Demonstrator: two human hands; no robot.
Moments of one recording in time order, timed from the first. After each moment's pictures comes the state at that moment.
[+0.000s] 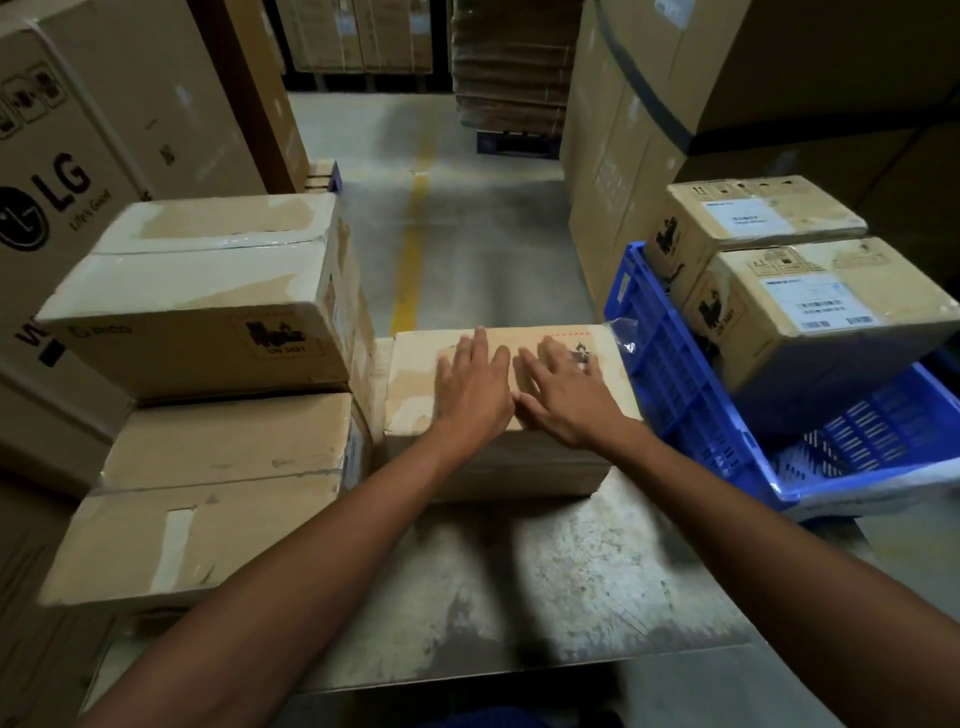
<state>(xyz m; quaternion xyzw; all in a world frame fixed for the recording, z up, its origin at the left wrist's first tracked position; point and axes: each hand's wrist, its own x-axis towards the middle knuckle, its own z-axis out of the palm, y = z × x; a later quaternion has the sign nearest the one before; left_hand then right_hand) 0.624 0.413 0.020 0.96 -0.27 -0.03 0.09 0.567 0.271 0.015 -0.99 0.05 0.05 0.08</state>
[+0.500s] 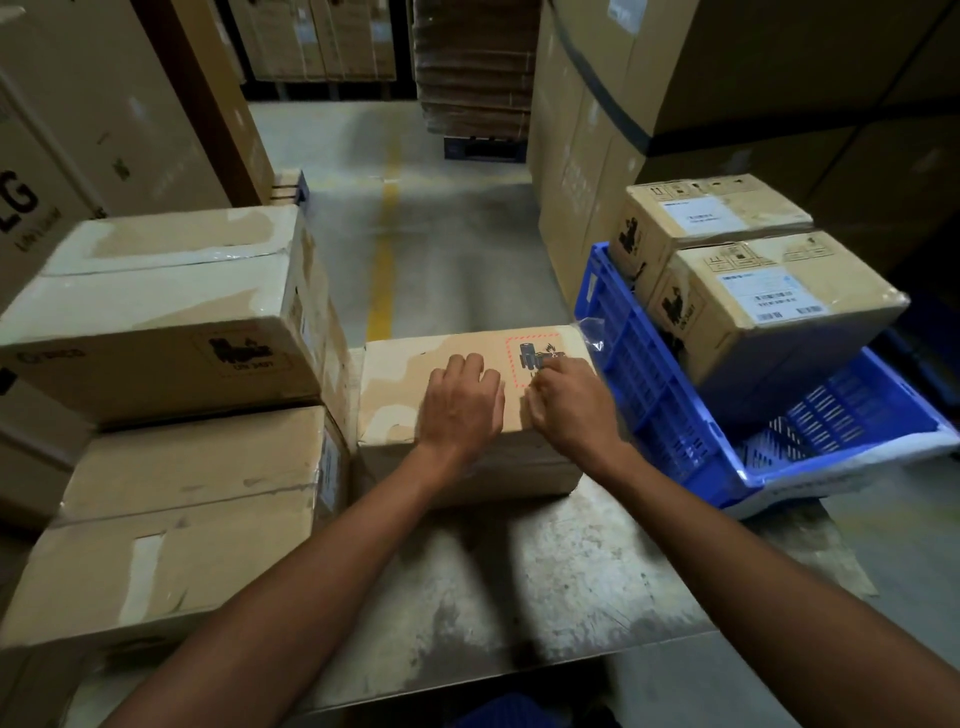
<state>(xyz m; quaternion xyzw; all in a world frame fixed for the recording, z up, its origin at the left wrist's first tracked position) 0.611 0.413 0.008 0.90 -0.37 0.19 0.13 0.540 0.265 0.017 -0.98 0.13 -0.14 0.10</state>
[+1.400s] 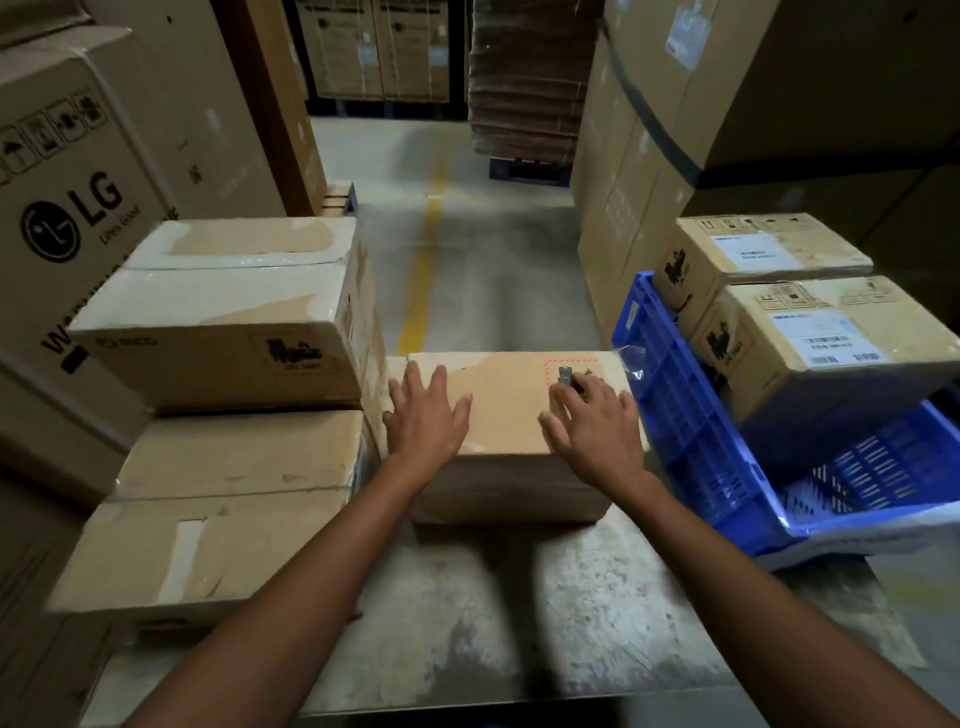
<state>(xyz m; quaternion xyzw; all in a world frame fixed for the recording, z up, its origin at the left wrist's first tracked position) 0.641 0.472 0.010 0.98 -0.11 -0.05 0.19 0.548 0.269 0.002 -0.98 0.13 -0.09 0.07</state>
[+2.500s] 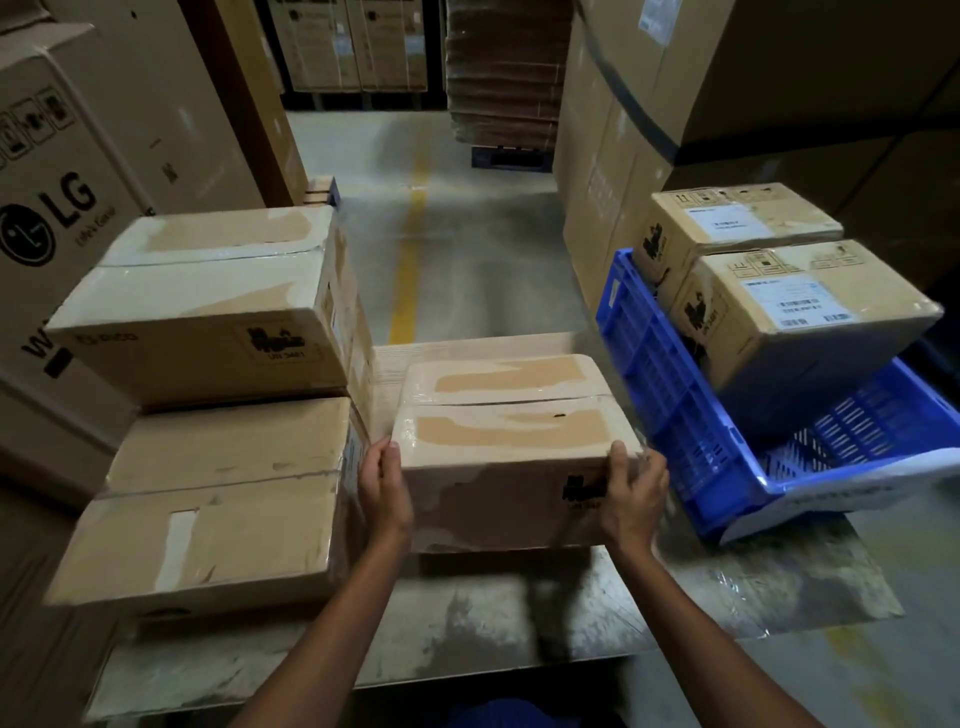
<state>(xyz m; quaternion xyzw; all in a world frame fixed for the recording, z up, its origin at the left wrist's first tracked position) 0.560 0.513 -0.056 0.73 0.13 0.01 0.67 0.451 0.285 -0.062 -0.72 0.43 -0.28 0.47</state>
